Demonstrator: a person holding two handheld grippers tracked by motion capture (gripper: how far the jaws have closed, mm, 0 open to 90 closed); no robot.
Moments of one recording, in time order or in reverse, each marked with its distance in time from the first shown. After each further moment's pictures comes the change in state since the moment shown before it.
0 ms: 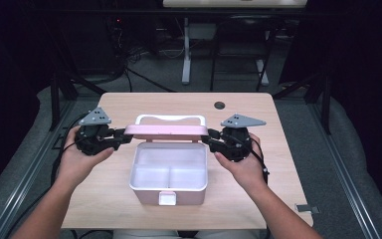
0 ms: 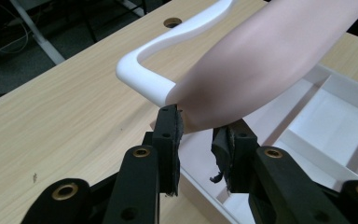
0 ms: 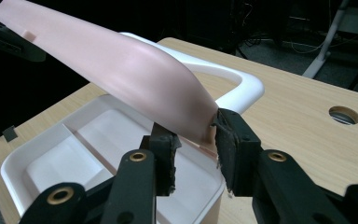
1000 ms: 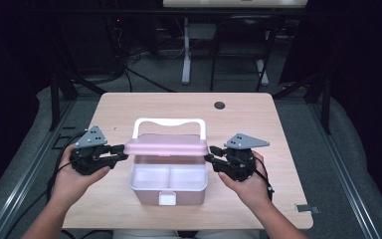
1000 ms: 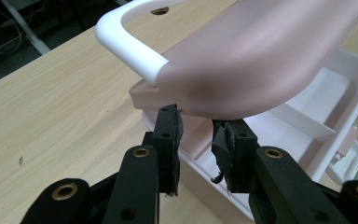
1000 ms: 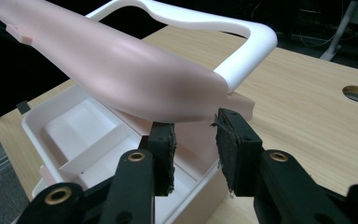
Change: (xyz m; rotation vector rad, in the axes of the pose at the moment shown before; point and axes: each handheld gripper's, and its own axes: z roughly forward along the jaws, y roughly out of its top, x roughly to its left) left arm -0.022 -0.035 -0.012 -0.001 -0.012 0.031; right arm 0.012 -0.038 -0.017 0.020 0.027 -0.019
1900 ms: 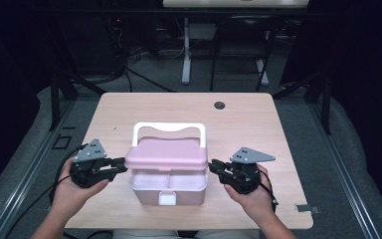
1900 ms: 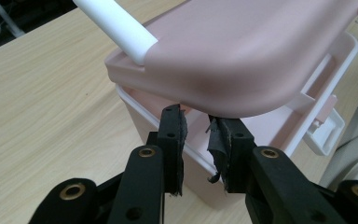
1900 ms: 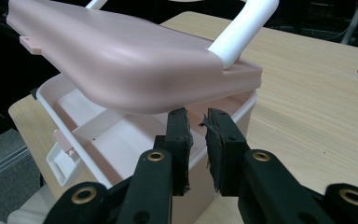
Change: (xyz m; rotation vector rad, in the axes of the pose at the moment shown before) left arm -0.012 -0.026 0.002 0.016 -0.047 -0.010; right arm 0.001 -0.031 -0.010 0.001 0.037 0.012
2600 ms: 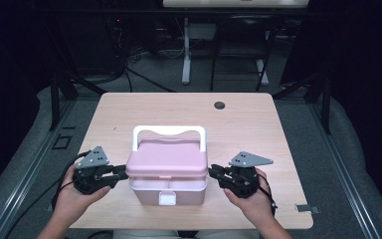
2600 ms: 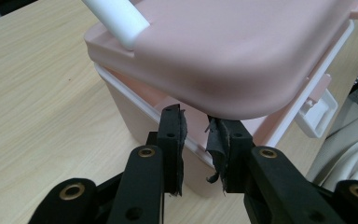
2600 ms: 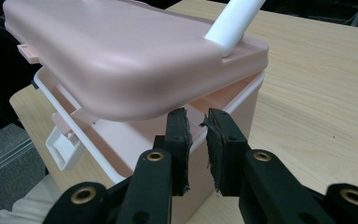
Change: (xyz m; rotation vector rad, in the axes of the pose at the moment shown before) left arm -0.005 -0.015 0.008 0.023 -0.031 -0.016; right arm 0.000 -0.013 0.004 0.034 0.009 0.013
